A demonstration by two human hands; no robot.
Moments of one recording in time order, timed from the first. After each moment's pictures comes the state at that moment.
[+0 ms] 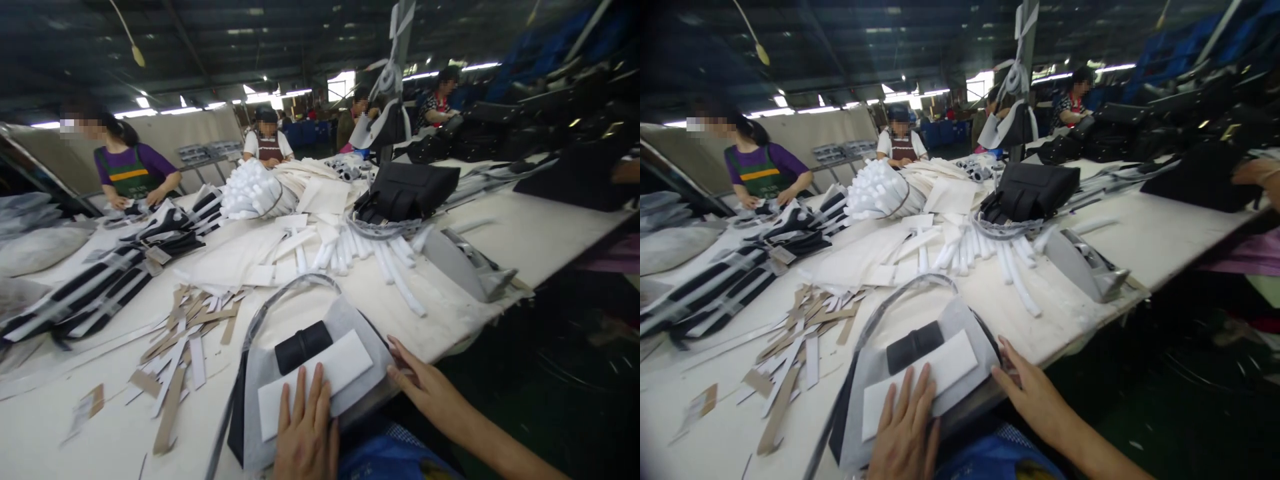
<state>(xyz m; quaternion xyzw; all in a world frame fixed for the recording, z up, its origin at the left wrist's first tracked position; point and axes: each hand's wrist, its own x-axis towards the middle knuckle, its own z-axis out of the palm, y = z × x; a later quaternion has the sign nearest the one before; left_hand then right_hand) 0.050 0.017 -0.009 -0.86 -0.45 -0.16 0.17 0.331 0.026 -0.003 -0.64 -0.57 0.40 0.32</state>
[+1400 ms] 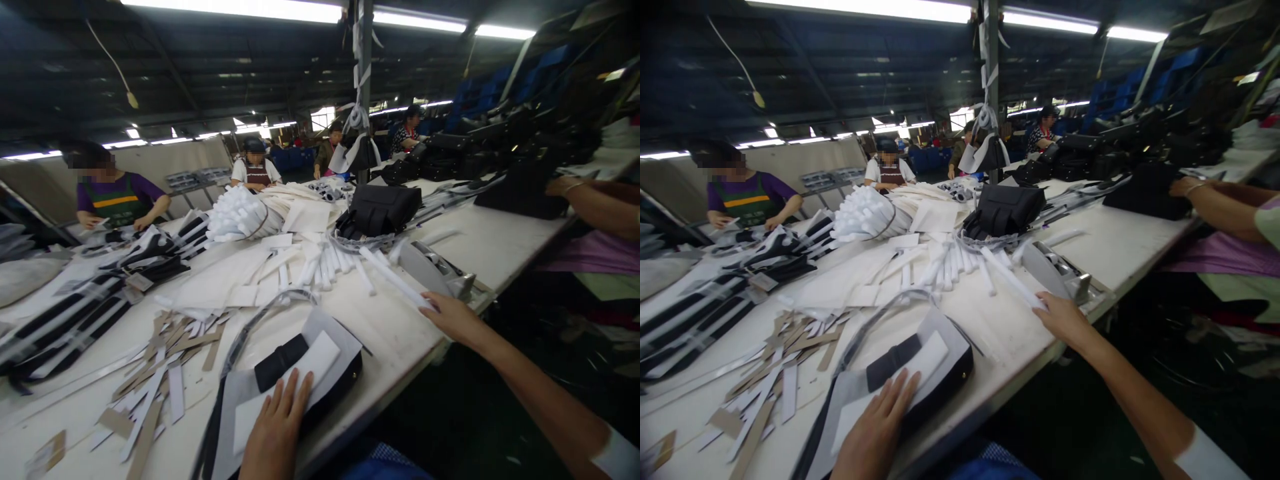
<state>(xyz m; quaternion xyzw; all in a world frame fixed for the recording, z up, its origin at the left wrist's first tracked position) 0.033 0.047 0.010 -0.88 -0.44 -0.05 0.16 0.476 0.097 0.051 -0.78 -0.58 0.14 0.17</state>
